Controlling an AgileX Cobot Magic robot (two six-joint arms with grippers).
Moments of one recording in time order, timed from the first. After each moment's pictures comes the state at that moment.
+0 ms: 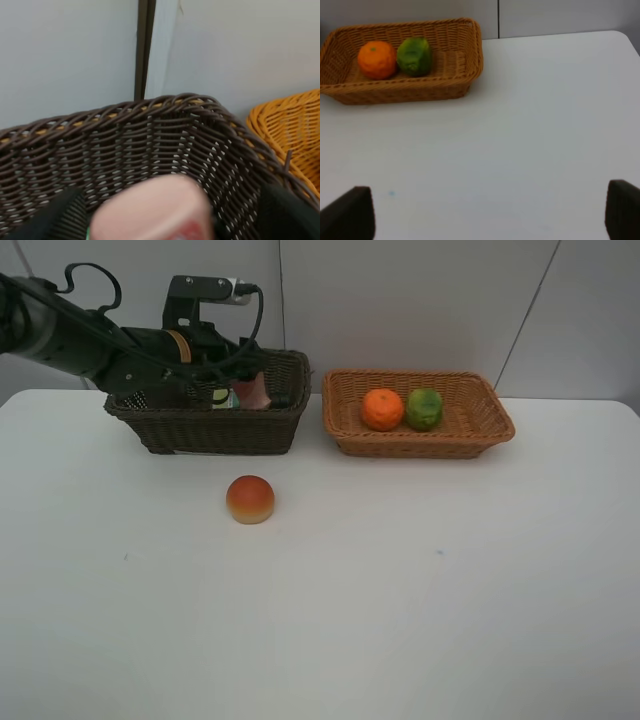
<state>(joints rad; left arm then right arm) -0.28 2.08 -1.21 0.57 -0.49 -0.59 -0.01 0.00 -0.52 -0.06 1.06 0.09</state>
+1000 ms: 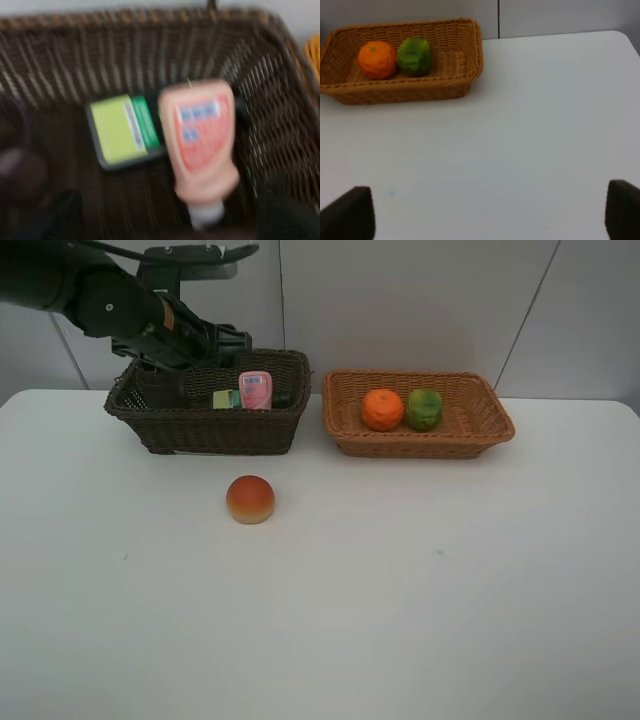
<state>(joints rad) -0.40 1.87 -1.21 0.49 0.16 -0.73 -0.01 0.00 -0.52 -0.06 1.06 0.09</state>
